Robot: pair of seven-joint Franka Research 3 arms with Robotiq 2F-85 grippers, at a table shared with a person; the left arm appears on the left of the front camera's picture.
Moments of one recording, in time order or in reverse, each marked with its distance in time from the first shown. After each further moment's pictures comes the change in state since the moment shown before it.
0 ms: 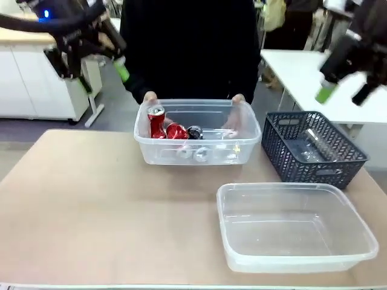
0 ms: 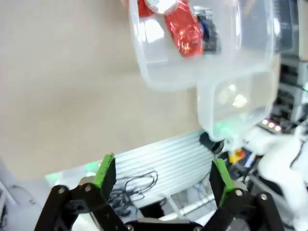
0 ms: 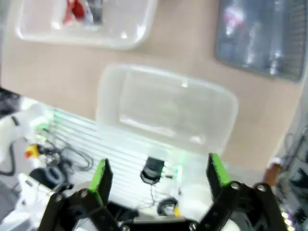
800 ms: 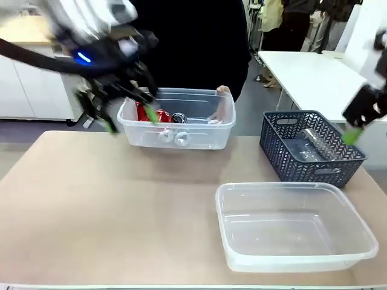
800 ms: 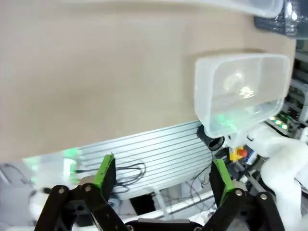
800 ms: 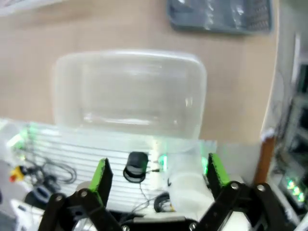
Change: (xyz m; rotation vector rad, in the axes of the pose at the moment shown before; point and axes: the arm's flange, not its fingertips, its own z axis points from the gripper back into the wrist) left arm -0.024 -0.071 -0.100 0.059 0.093 0.080; right arm -0.043 -0.030 -0.053 -0.160 0.048 -0.198
